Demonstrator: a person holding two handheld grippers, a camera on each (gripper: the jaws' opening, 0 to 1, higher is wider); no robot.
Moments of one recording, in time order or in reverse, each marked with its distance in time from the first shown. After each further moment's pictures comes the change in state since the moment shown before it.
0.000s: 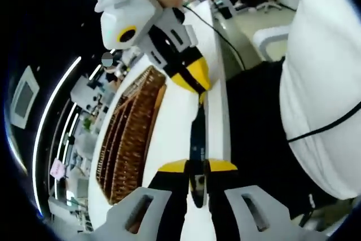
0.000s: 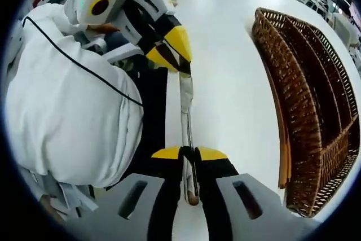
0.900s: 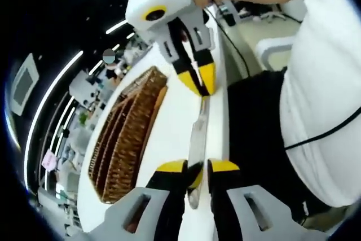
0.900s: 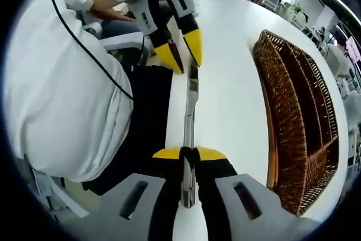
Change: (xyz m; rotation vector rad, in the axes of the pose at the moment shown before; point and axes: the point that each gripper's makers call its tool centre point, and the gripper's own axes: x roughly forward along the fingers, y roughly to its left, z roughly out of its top) left arm 0.000 0.003 0.004 -0.100 -0.039 -0.059; right arm -0.001 0.001 0.002 -0.166 -0.034 -0.177
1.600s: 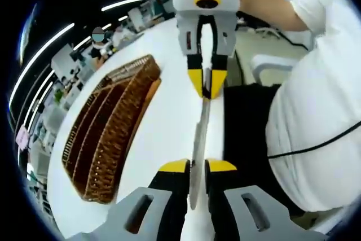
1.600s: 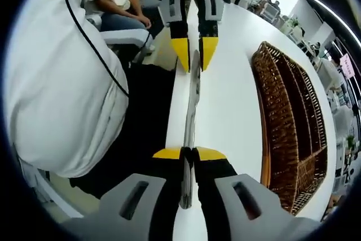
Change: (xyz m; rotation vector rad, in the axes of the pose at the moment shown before) left arm 0.003 0.004 0.001 -0.168 0.045 -0.228; right arm -0.002 0.001 0.002 -0.095 -0.030 -0.090
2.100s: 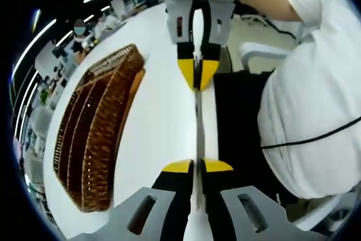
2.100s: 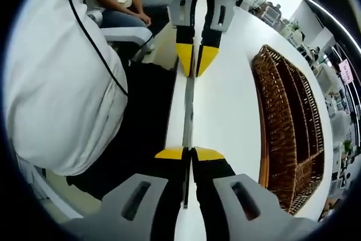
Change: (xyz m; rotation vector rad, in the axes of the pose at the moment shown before) left arm 0.010 -0.009 -0.006 0.055 0.121 -0.108; right arm 0.001 -0.001 0.000 -0.017 0.002 -0.013
